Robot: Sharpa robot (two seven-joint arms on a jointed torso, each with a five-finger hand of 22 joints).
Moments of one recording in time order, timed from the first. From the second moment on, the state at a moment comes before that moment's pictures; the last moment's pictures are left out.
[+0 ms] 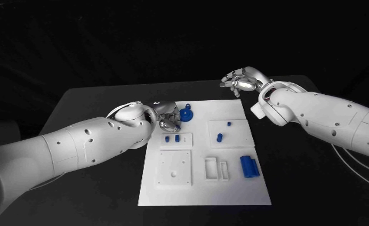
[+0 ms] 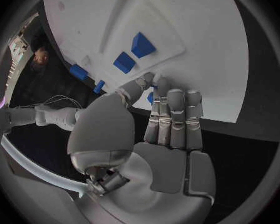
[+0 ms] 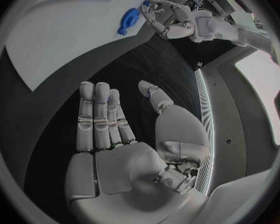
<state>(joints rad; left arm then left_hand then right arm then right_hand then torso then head) 1.25 -0.53 -0.12 1.20 -1.42 -0.18 -0.13 1.16 -0.14 0.69 -0.19 0.11 1.01 0.11 0.30 0.53 1.15 0.00 0.59 0.41 1.12 -0.10 1.31 0.48 0.05 0.93 -0.13 0.95 1.31 1.30 -0.71 -0.05 1.14 -0.83 -0.36 0.13 0.81 -0.09 0.40 -0.28 0.62 0.81 0.18 0.25 0.46 0.85 0.08 1.10 0.65 1.13 -0.03 0.83 0.94 0.22 1.09 0.04 0.66 1.29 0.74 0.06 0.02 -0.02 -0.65</state>
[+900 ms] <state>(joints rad) 1.25 -0.55 -0.12 1.20 -1.12 -0.31 0.03 1.17 -0.10 0.72 -0.21 0.09 1.02 0.10 0.30 0.53 1.16 0.00 0.58 0.41 1.13 -0.10 1.31 0.48 0.04 0.93 -0.13 0.95 1.31 1.30 -0.71 -0.05 1.14 -0.83 -0.36 0.14 0.81 -0.09 0.40 -0.28 0.62 0.81 0.18 0.25 0.46 0.85 0.08 1.10 0.65 1.13 -0.03 0.83 0.94 0.22 1.09 0.04 0.66 1.29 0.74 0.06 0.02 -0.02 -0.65</state>
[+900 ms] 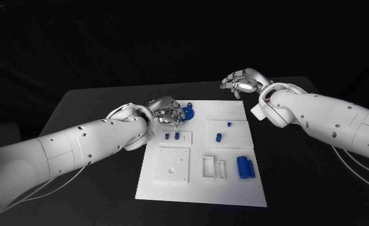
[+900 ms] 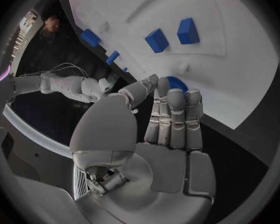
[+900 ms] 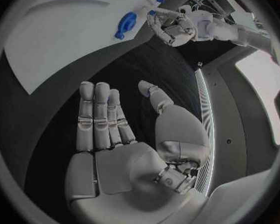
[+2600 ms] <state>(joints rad) 1.25 -0.62 -0.12 1.20 -0.68 -0.26 -0.01 1.16 -0.09 0.73 -0.25 0.08 0.97 0.12 0.28 0.54 1.12 0.02 0.55 0.38 1.12 -0.09 1.31 0.48 0.06 0.93 -0.13 0.96 1.31 1.29 -0.71 -0.05 1.14 -0.83 -0.36 0.14 0.81 -0.09 0.40 -0.28 0.62 0.81 0.18 0.25 0.46 0.85 0.08 1.10 0.65 1.13 -0.03 0.83 0.93 0.22 1.09 0.04 0.66 1.29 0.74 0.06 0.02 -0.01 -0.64</state>
